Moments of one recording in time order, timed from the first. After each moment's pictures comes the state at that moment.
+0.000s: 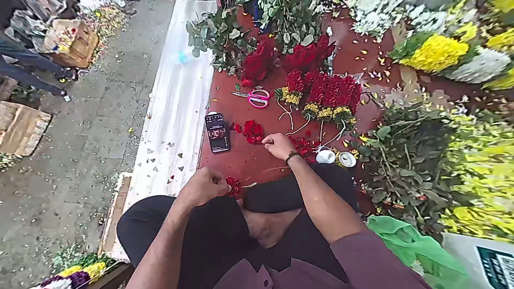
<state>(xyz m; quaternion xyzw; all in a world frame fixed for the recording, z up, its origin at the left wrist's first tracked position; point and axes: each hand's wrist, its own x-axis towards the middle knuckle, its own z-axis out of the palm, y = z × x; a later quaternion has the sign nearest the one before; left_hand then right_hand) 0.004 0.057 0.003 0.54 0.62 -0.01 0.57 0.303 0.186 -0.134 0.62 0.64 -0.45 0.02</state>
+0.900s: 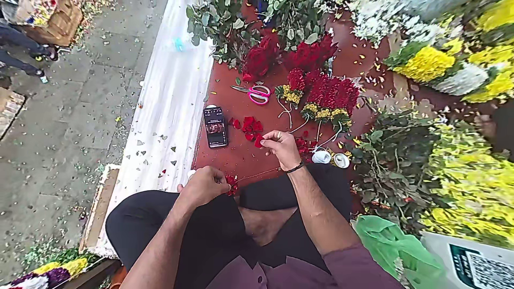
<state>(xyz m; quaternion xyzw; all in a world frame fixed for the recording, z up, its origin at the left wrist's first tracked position) 0.011 0.048 -0.008 0.53 0.63 -0.03 0.56 0.285 0.149 -0.083 0.58 0.45 -0.61 -0.31</state>
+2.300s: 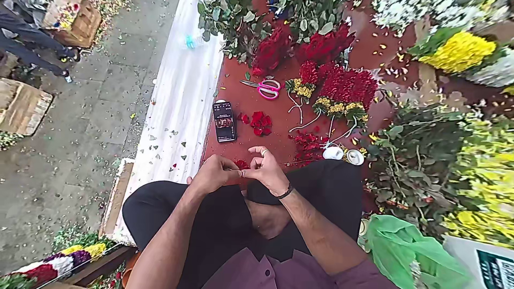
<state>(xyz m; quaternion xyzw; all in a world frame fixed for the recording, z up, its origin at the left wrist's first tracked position) 0.014 0.046 -0.013 0.50 0.62 0.11 0.60 0.228 0.064 -0.049 0.55 0.45 -0.67 -0.22</state>
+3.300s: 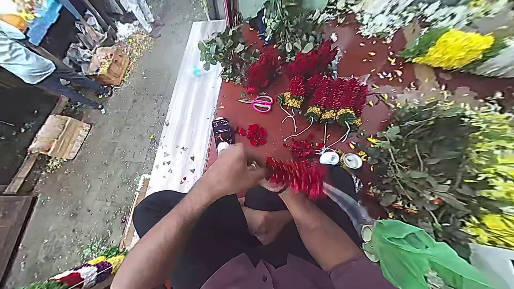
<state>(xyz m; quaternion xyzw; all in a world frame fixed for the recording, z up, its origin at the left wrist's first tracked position) 0.093 0.100 0.105 0.72 0.52 0.11 0.45 0.261 0.081 -0.013 0.31 0.37 -0.83 -0.29</state>
